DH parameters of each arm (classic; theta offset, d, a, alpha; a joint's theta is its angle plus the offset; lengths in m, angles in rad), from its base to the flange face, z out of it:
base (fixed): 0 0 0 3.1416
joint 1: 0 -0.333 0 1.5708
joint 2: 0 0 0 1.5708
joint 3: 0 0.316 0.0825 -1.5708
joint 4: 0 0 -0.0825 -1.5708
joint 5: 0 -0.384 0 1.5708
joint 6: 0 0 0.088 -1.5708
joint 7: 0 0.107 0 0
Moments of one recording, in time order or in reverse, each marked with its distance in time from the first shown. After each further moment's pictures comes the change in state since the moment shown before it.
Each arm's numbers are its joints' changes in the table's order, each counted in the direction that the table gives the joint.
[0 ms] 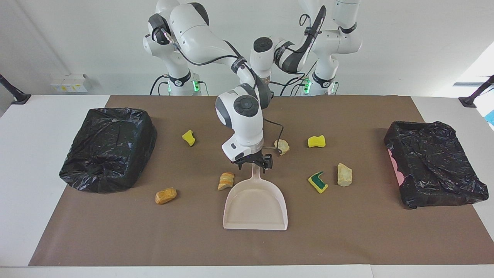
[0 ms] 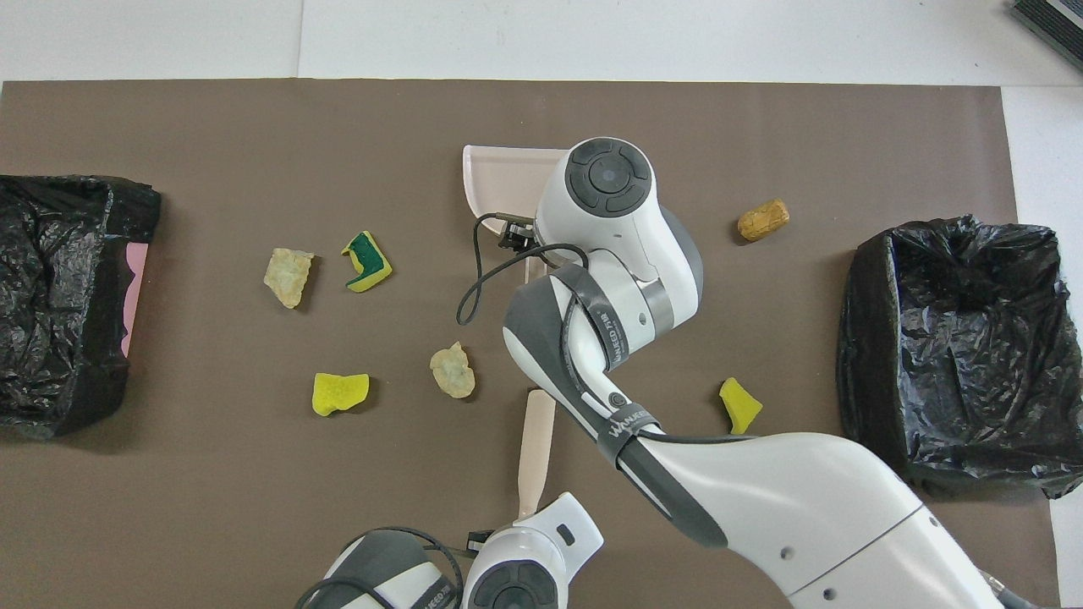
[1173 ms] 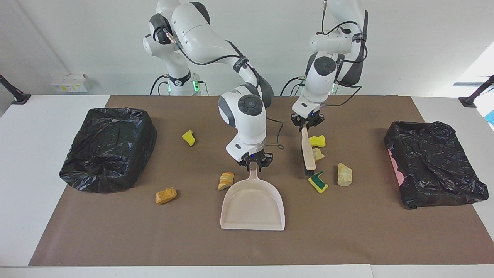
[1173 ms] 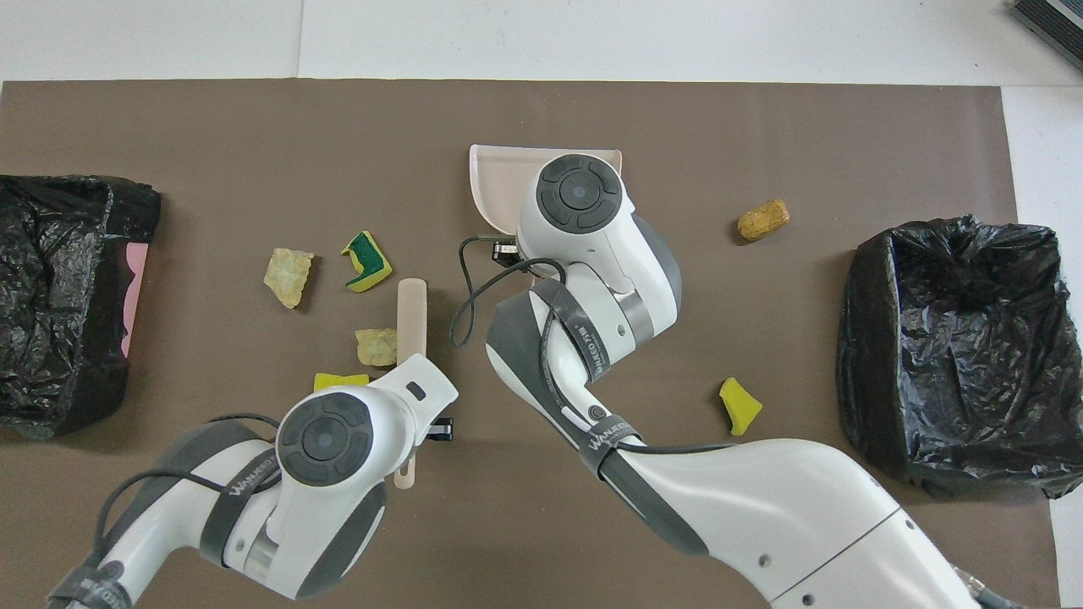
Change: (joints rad) left arm -0.028 0.012 0.528 -0.104 -0.149 0.126 0.350; right arm -0.010 -0.006 0.000 0.023 0.006 0.000 -0.116
